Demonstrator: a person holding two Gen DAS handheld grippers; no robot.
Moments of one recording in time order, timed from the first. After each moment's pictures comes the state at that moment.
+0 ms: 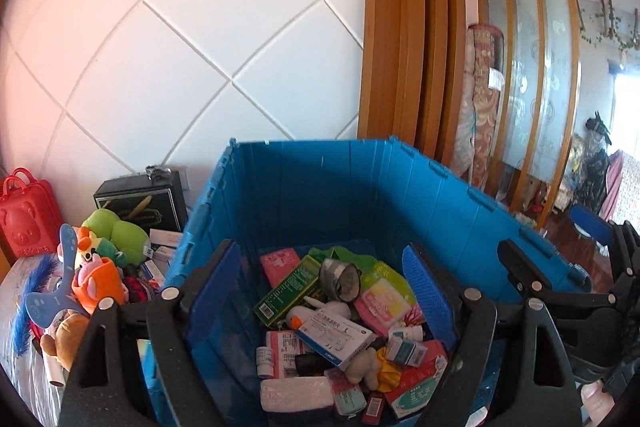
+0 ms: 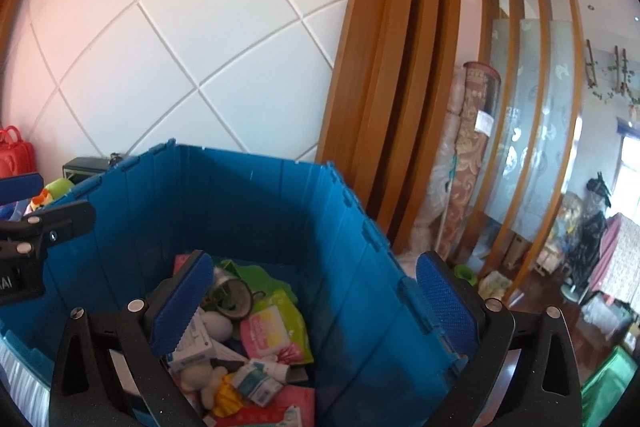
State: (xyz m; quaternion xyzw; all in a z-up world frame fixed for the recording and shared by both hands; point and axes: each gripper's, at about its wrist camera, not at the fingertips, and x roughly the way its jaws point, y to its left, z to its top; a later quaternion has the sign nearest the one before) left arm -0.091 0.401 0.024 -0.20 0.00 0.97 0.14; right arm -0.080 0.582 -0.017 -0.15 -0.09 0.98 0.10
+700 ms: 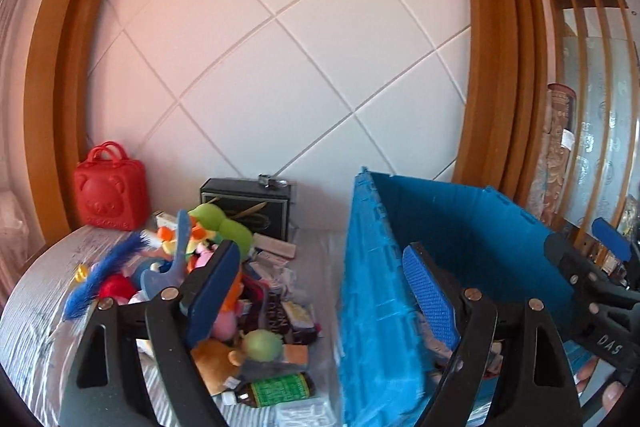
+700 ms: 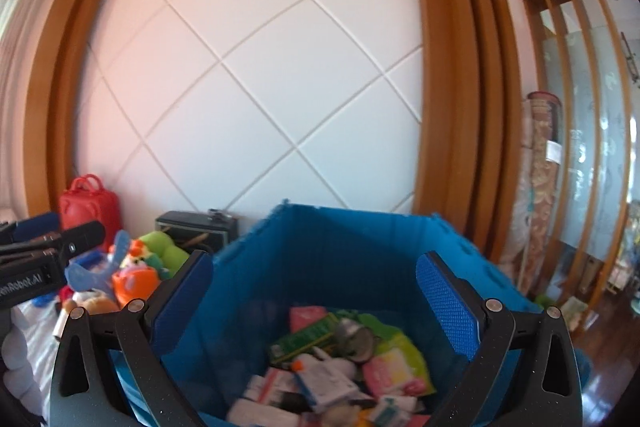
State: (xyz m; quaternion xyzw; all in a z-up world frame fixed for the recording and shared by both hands) left arm -0.055 0.231 0.017 -0.16 -0.06 0.99 -0.01; right arm -0.058 0.465 0.004 -0.07 -0.05 1.00 -0.05
